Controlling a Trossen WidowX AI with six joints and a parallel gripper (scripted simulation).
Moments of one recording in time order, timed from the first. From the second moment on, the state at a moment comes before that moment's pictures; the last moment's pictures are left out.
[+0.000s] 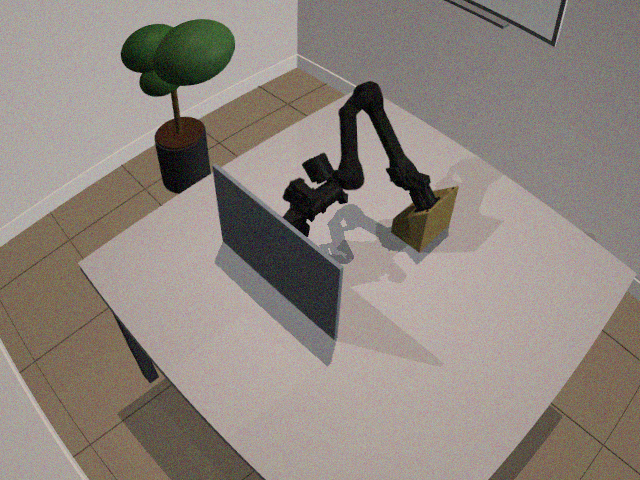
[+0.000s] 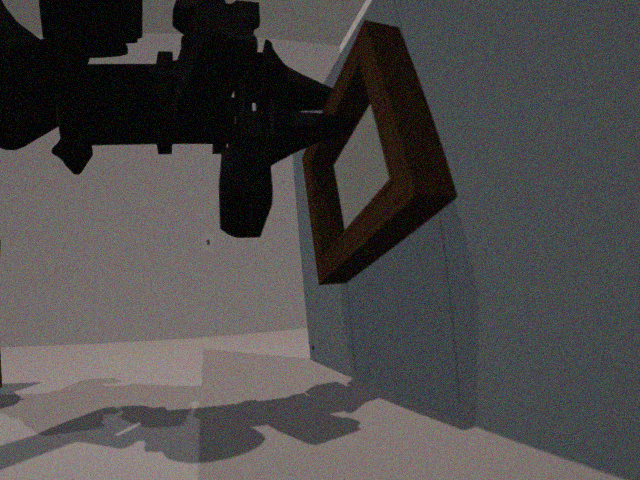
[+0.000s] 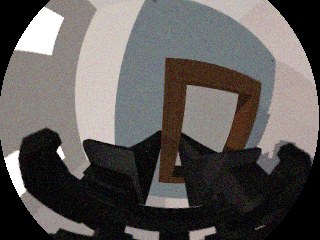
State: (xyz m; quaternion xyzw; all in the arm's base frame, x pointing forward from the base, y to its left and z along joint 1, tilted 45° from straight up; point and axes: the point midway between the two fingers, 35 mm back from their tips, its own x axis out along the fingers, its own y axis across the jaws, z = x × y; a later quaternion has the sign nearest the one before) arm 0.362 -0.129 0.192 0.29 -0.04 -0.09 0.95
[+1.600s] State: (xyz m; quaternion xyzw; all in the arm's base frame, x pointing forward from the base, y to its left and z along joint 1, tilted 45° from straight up) arm 0.361 -0.132 0.190 0.36 -0.05 -0.09 0.93
